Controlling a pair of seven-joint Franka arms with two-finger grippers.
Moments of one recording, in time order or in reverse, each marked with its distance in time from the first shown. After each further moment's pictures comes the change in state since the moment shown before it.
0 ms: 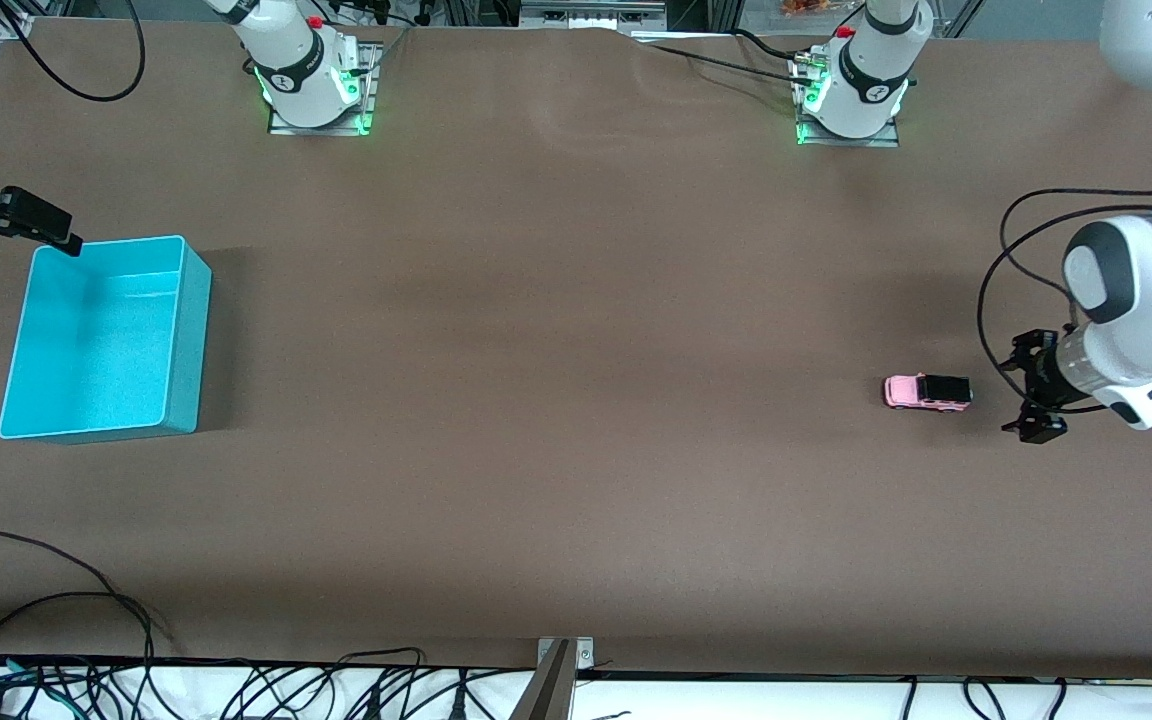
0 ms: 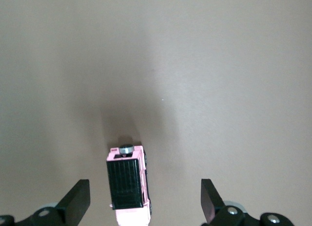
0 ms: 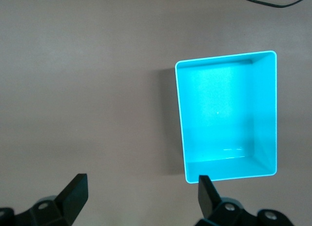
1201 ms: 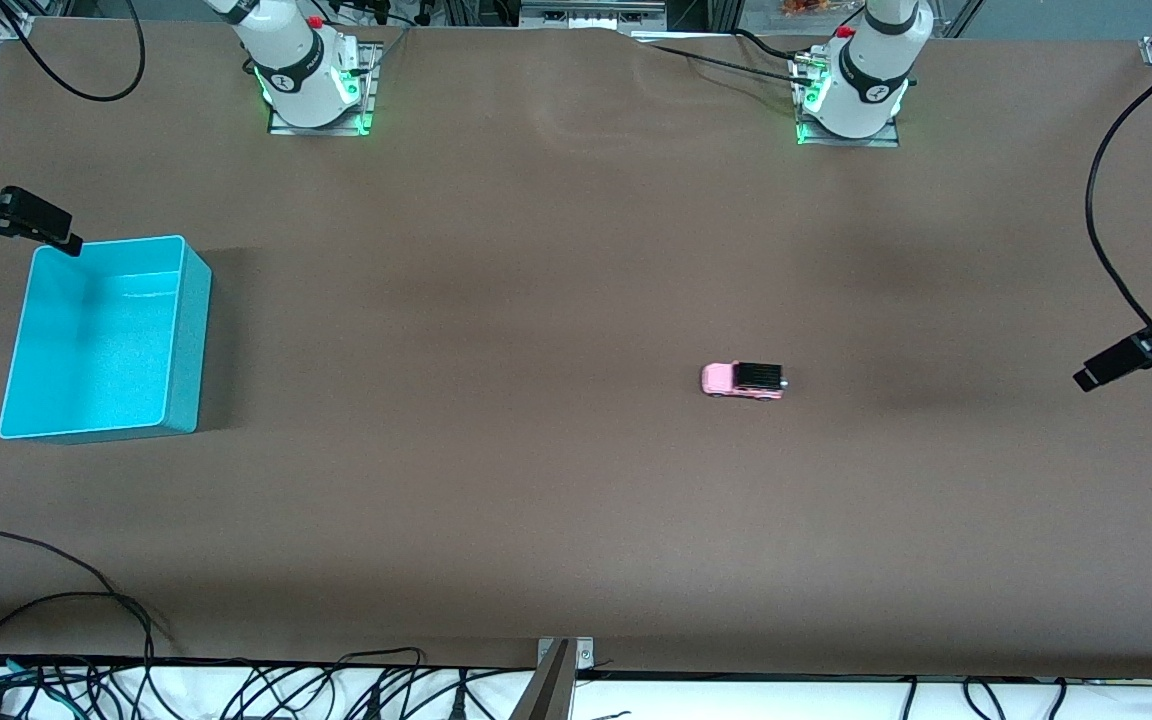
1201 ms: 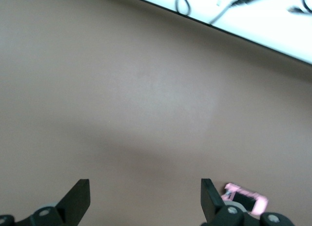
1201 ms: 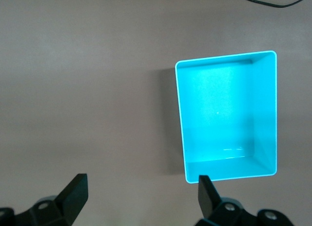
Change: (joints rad) left arm -0.007 -0.150 -0.062 0.396 0.001 -0.449 1.005; right arm 0.000 0.000 0.000 0.000 0.000 0.000 0.000
